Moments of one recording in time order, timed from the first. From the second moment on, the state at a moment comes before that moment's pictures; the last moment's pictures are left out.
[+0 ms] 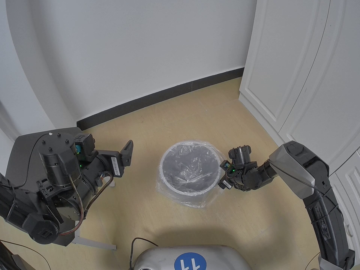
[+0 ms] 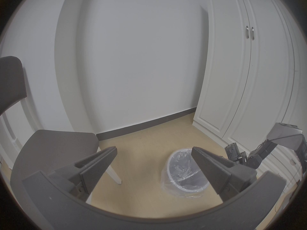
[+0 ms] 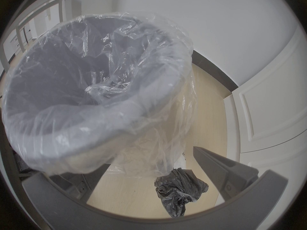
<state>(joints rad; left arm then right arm) -0.58 1.68 -0.47 -1.10 0.46 -0.08 0.34 2.72 -1.63 -0.43 -0.16 -0.62</state>
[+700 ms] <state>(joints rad) -0.58 1.62 -0.47 -1.10 0.46 -0.07 0.33 2.49 -1.15 -0.79 -0.11 -0.59</state>
